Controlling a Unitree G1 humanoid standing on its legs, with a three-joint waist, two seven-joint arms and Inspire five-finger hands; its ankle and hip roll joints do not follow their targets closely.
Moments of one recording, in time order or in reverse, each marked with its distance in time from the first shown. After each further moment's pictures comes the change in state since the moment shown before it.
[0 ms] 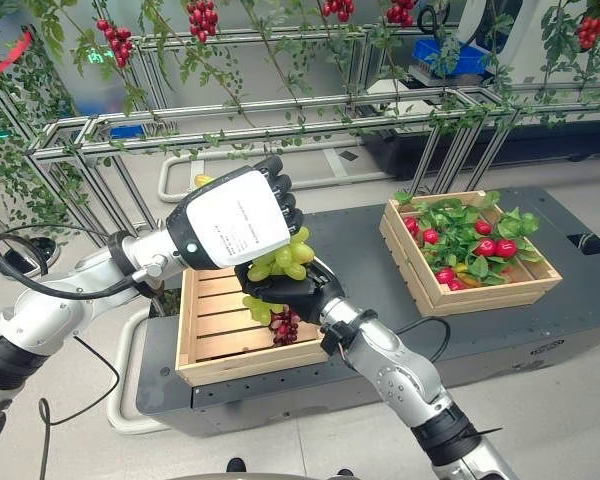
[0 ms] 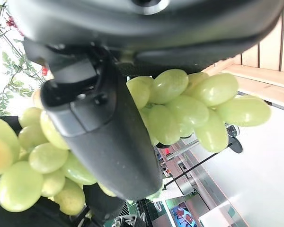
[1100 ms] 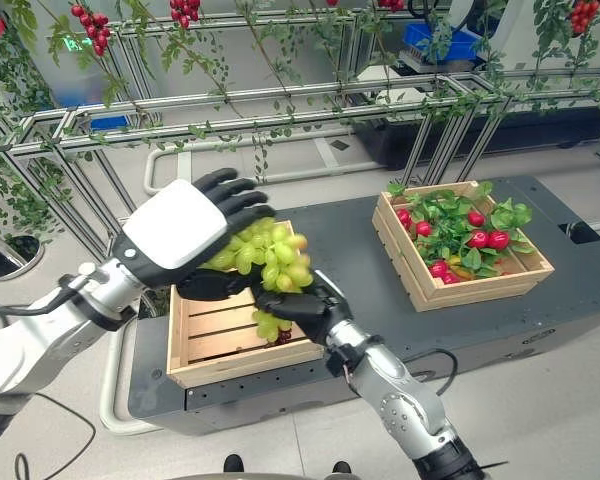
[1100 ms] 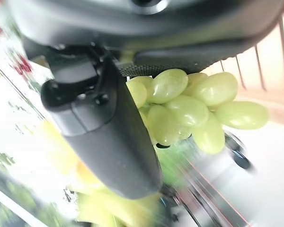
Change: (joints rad) left arm 0.532 0.094 0.422 -0.006 -0.620 0.089 -0.372; right arm 0.207 0.036 -0.237 0.002 -0.043 -0.042 -0.038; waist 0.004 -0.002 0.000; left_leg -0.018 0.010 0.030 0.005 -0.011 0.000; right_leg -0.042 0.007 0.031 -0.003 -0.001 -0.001
